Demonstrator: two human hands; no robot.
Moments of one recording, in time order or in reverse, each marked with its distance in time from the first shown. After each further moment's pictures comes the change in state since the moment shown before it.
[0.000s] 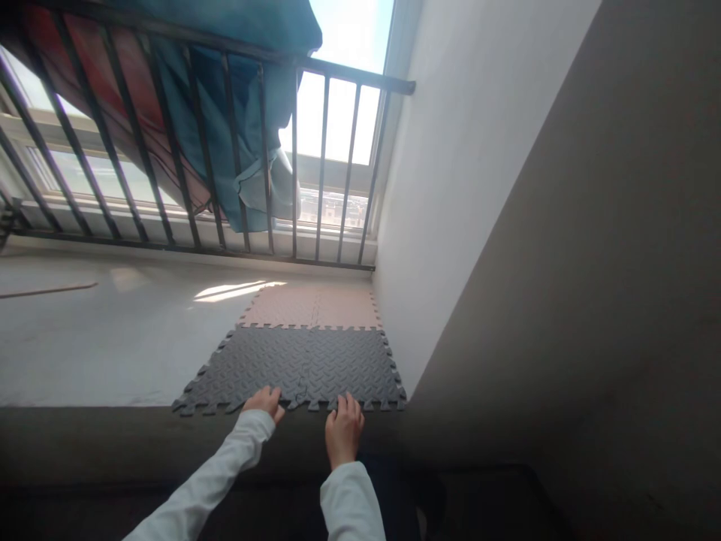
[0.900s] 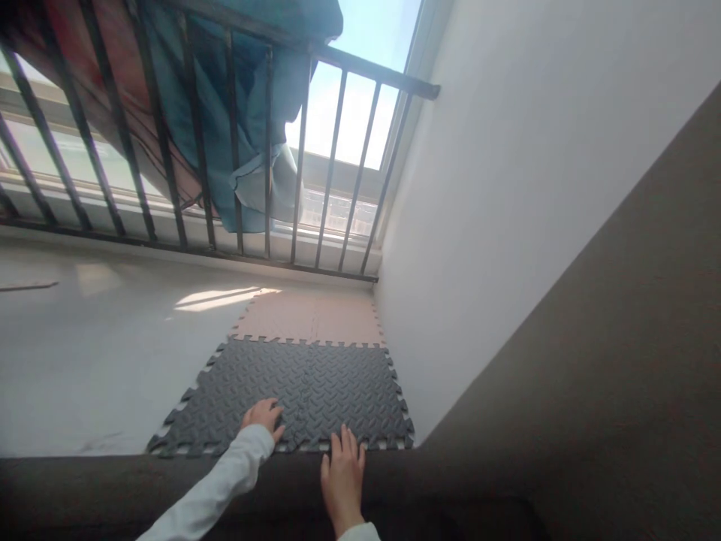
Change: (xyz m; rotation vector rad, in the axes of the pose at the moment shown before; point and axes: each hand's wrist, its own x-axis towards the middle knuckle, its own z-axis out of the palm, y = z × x) left_hand 0.061 -0.009 0.008 -0.128 -0.051 0.106; right_hand 0.018 -0.003 0.012 -0.093 -0.173 -0.081
